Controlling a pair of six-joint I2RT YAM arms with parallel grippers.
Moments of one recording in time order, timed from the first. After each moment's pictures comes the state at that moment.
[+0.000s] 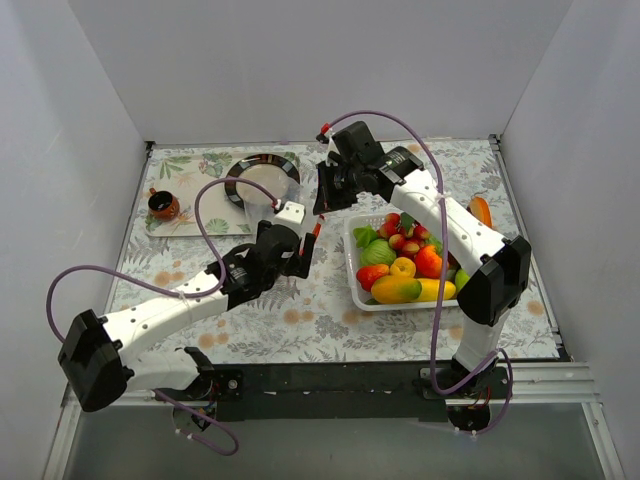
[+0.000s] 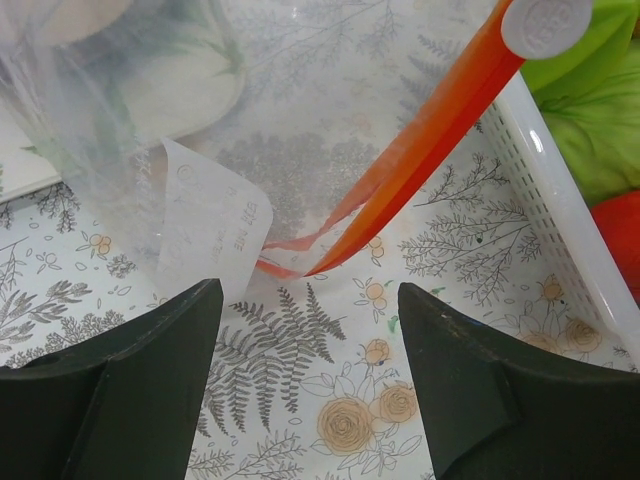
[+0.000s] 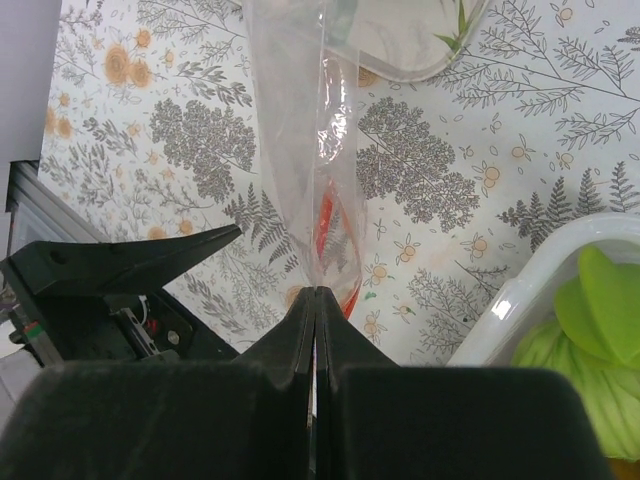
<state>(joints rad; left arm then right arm) -0.87 1.18 0.86 -0.31 -0.45 -0.32 0.71 1.81 1.88 -0.88 -0.26 0.43</state>
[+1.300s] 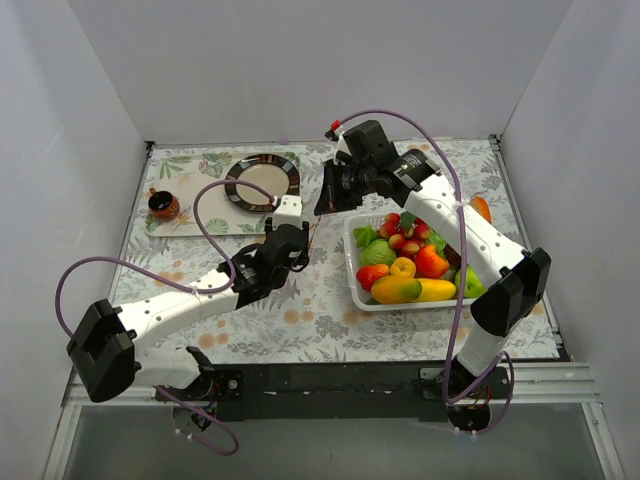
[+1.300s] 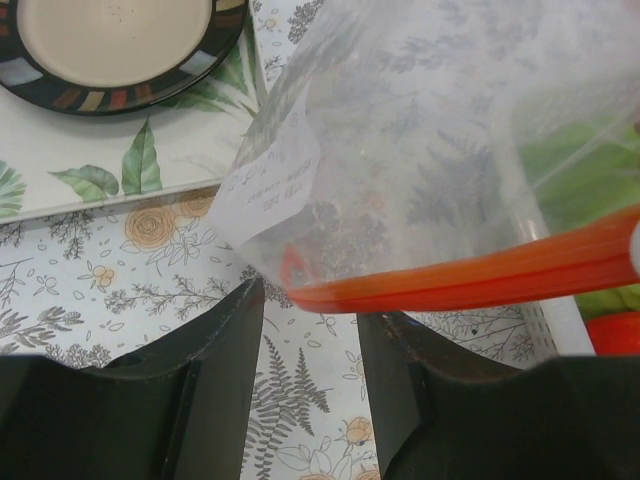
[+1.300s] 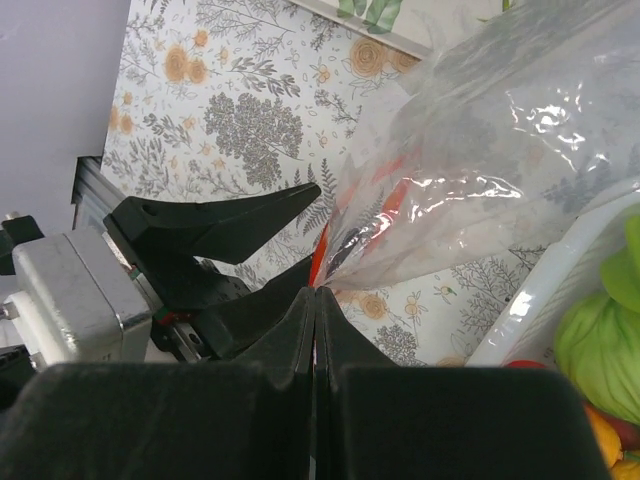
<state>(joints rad) -0.90 1.26 0.85 -0.14 -0.62 -0.39 0.71 1.72 1.84 -0.87 -0.31 0.50</state>
